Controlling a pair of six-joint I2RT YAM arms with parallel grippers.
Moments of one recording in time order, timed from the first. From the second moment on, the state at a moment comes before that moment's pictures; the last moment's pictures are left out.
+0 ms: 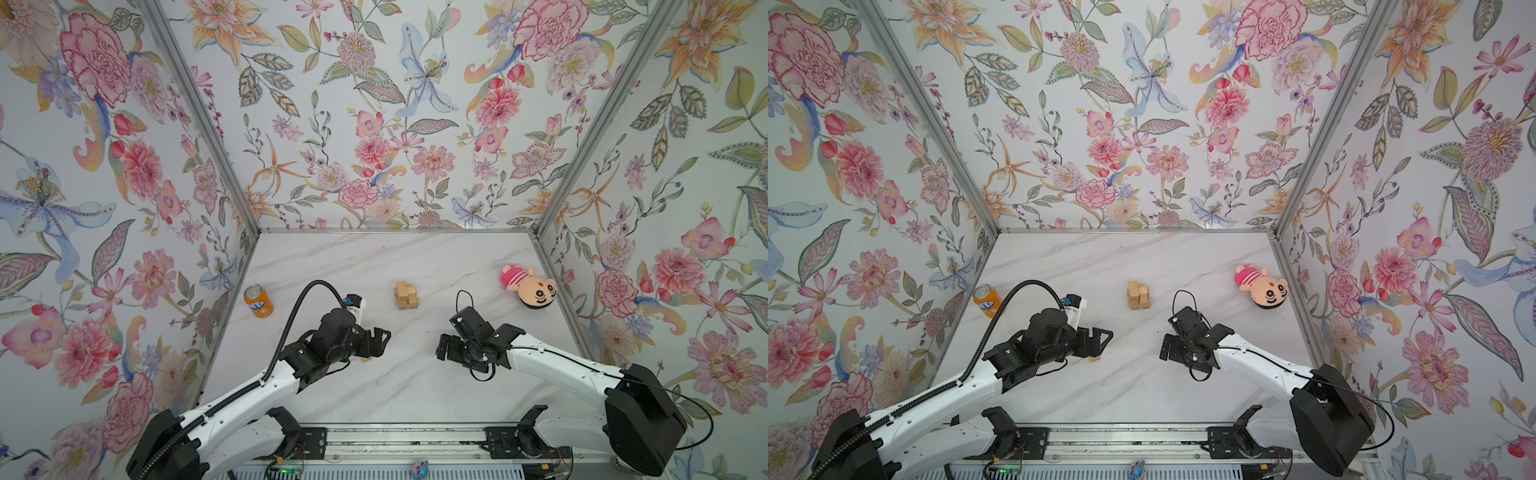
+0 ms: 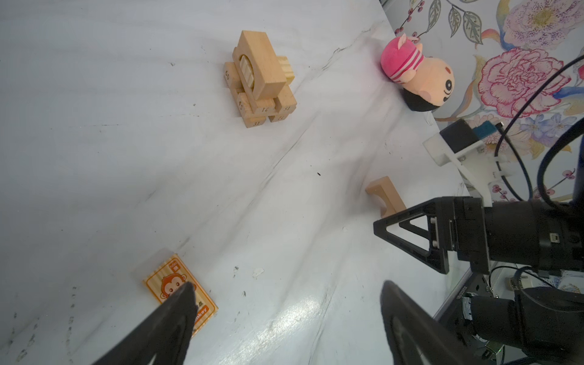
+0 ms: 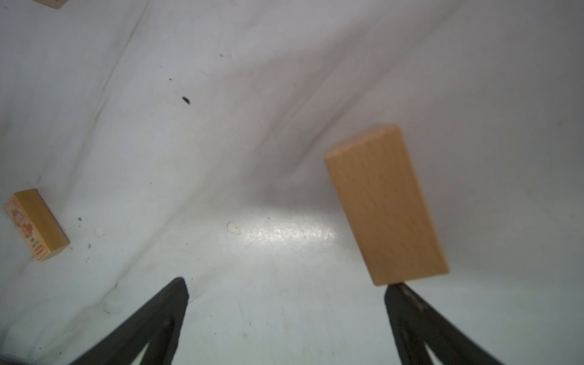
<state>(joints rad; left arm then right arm) -0.74 1.01 0.58 -0.21 0.08 -0.59 0.71 1.30 0.72 -0.61 -0.01 0.88</state>
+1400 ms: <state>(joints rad) -0.93 1.14 0.67 -0.19 0.07 -0.52 0.64 1.43 0.82 -0.77 0.18 0.59</state>
